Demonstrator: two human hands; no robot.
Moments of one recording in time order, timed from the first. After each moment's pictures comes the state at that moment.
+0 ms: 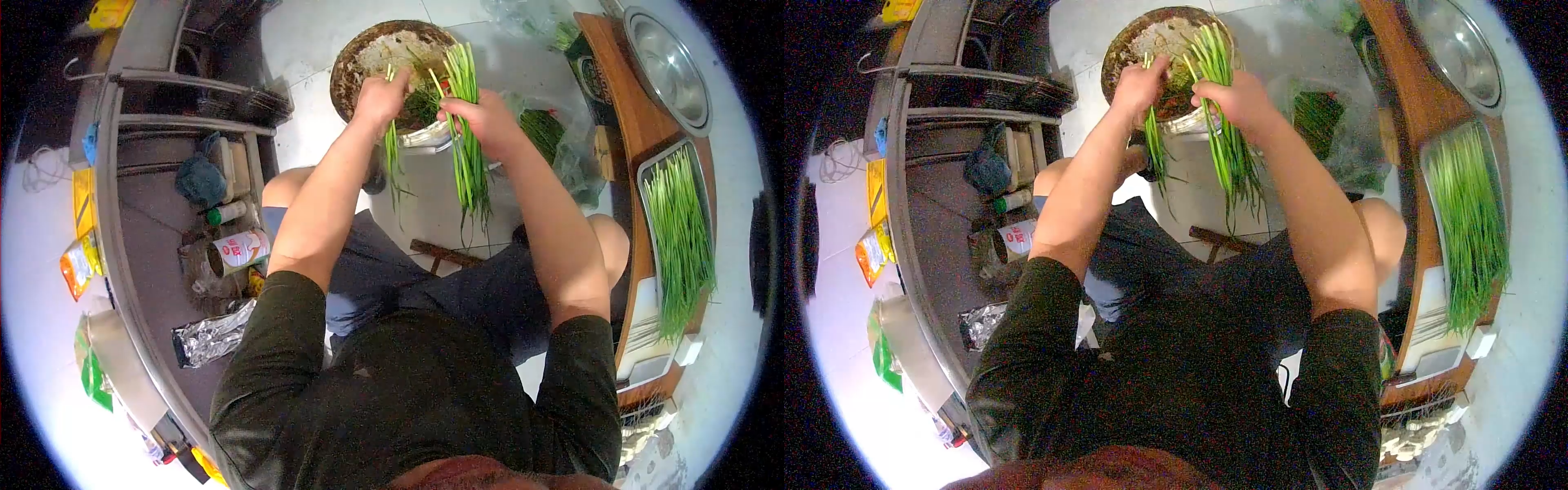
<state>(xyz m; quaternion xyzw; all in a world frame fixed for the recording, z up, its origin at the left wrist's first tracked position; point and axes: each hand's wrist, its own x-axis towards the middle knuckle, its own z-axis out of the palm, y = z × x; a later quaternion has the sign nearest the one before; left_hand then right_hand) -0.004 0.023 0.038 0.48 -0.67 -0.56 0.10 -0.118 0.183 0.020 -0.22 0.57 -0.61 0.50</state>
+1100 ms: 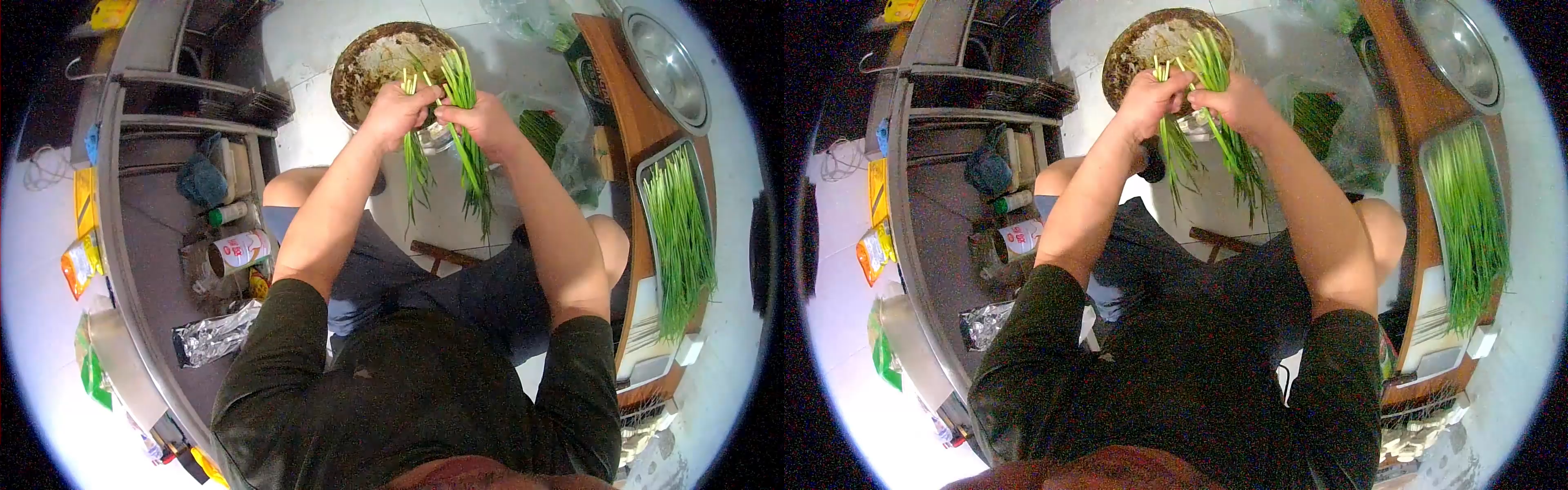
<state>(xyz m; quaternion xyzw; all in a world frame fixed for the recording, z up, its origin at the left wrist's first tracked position) 0.002 0.056 0.048 0.31 -0.59 -0.74 0.10 -0.116 0.186 0.017 -0.27 0.56 -0.62 0.48</state>
